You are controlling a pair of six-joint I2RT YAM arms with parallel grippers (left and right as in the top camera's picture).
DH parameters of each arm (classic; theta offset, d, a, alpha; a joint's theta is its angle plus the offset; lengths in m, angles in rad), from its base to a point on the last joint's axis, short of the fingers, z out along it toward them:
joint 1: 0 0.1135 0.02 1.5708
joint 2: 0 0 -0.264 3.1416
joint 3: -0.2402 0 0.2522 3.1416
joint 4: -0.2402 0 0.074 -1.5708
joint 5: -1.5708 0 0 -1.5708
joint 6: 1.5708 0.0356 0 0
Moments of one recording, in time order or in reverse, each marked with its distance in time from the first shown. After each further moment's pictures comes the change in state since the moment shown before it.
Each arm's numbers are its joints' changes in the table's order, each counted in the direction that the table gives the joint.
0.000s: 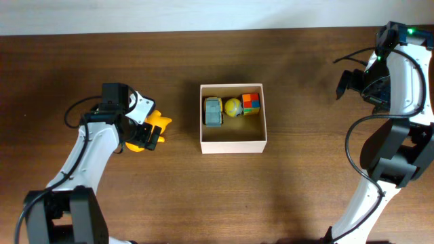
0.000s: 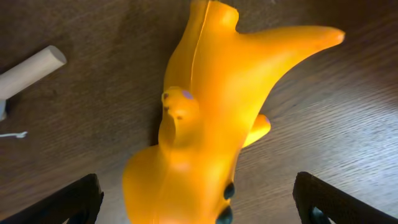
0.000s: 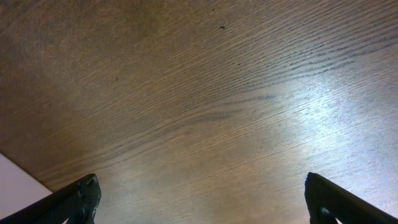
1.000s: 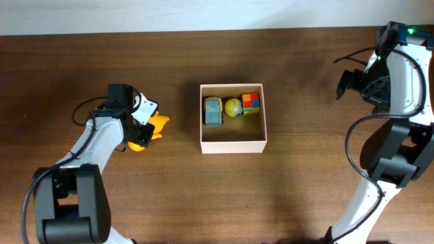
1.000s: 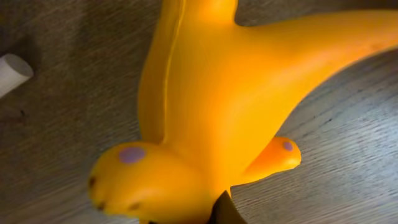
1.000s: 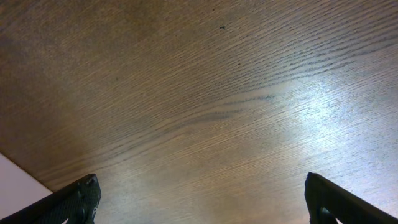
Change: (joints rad) left arm 0.000 -0.113 0.000 0.078 0.011 0.029; right arm 0.000 0.000 0.000 0.000 0.000 0.001
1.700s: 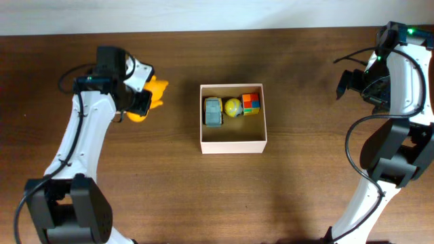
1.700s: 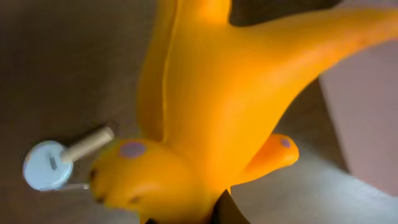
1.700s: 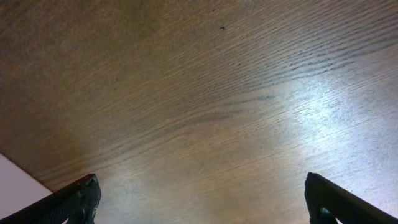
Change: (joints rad) left arm -0.054 -0.001 -0.459 -0.333 -0.064 -0.101; right arm 0.000 0.000 0.000 0.000 0.000 0.000
